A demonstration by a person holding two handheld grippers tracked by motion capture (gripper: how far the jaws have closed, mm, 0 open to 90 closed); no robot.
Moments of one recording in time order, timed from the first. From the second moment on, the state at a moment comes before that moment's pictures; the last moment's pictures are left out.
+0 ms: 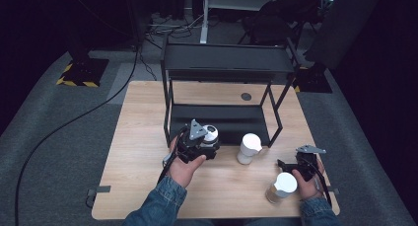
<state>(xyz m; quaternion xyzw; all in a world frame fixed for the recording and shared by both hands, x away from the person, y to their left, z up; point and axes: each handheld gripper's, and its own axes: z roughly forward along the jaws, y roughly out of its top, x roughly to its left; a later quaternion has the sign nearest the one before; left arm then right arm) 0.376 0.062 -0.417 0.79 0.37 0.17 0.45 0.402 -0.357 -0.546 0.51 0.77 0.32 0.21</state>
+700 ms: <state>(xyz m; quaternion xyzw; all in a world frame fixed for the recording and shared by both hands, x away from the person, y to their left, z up) 0.399 0.064 -0.425 0.79 0.38 0.18 0.45 0.402 -0.357 -0.546 0.51 0.77 0.32 0.21</state>
